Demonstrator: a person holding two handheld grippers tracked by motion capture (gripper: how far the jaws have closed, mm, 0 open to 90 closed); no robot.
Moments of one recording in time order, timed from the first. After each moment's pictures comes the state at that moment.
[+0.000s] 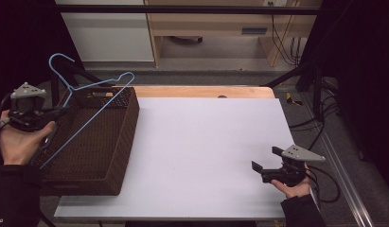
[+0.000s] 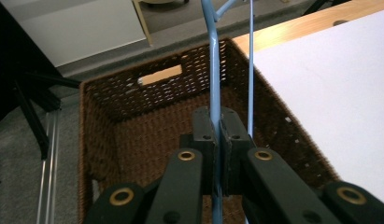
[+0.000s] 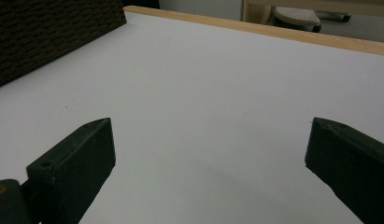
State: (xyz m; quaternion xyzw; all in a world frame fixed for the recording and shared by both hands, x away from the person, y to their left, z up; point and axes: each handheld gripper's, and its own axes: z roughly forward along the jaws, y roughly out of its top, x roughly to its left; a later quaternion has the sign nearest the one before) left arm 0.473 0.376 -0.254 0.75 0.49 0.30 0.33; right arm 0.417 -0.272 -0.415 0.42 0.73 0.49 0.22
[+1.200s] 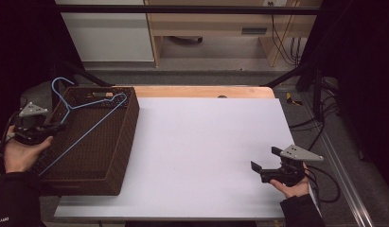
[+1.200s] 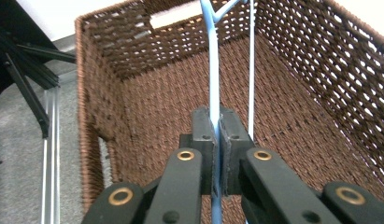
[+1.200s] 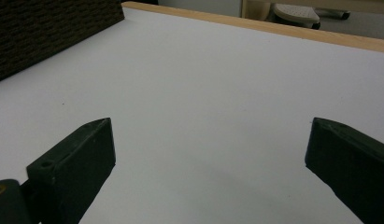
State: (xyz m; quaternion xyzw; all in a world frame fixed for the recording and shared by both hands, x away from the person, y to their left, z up) left arm 0.489 0.421 -0.327 0.77 0.49 0.28 0.30; right arm 0.419 -0.271 -0.417 0.42 0.74 0.48 0.22
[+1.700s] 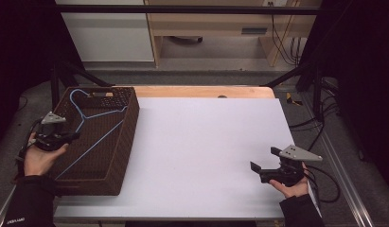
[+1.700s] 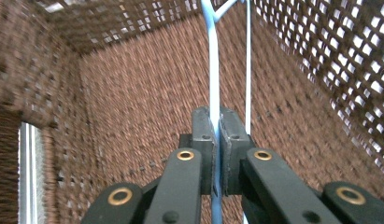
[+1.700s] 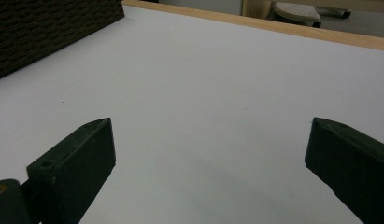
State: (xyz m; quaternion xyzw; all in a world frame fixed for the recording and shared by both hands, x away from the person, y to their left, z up) left arm 0.499 0.403 -0.372 0.78 0.50 0.25 0.29; right arm 0.419 -0.269 -0.418 0.42 0.74 0.48 0.22
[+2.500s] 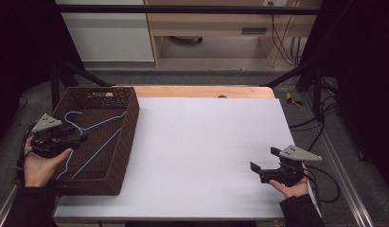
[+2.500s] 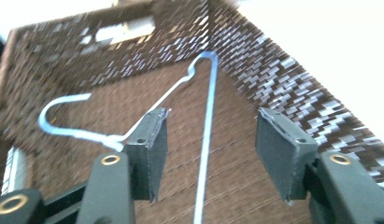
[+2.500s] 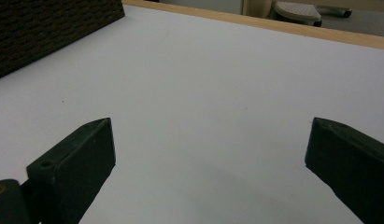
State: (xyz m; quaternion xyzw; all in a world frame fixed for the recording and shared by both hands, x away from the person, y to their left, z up) left arm 0.460 0.376 -0.345 0.75 0.47 0.28 0.38; right arm 0.419 -0.269 -0.419 0.42 0.74 0.48 0.22
